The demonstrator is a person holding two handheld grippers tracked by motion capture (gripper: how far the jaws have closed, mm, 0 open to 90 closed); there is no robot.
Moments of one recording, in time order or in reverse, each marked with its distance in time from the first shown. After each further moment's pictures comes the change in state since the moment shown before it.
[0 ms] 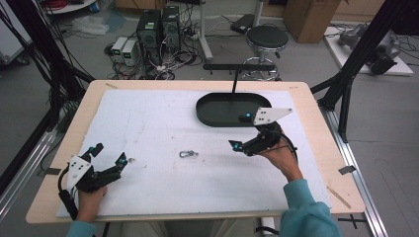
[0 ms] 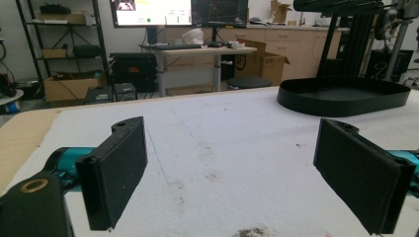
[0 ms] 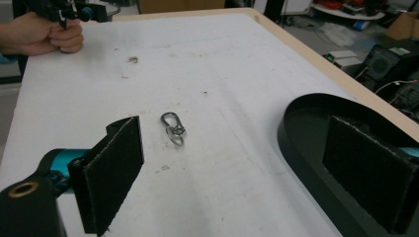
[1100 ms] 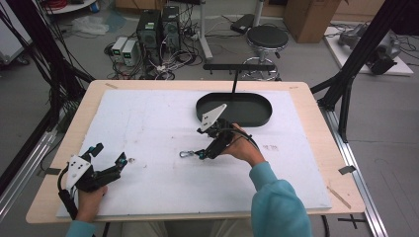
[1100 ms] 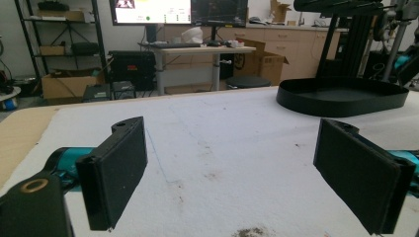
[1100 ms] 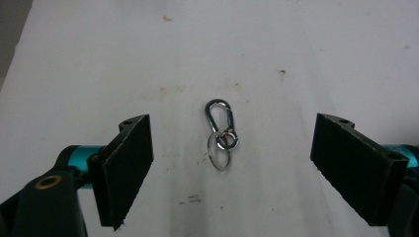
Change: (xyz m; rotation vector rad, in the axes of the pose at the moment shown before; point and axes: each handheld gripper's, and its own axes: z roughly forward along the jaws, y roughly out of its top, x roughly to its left) left arm 0.001 0.000 0.000 0.005 -0.003 -0.009; right arm 0.015 0.029 0.119 0.314 0.259 -0.173
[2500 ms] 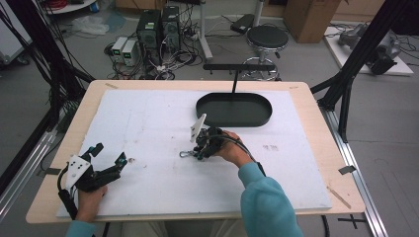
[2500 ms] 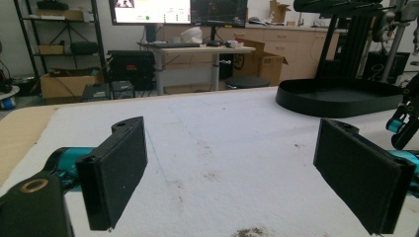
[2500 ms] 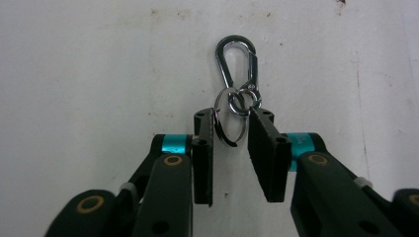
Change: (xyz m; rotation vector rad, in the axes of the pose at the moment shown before) left arm 0.000 0.000 0.000 -0.002 -0.004 -0.010; right arm -0.004 -0.005 0.046 0.265 0.065 -0.079
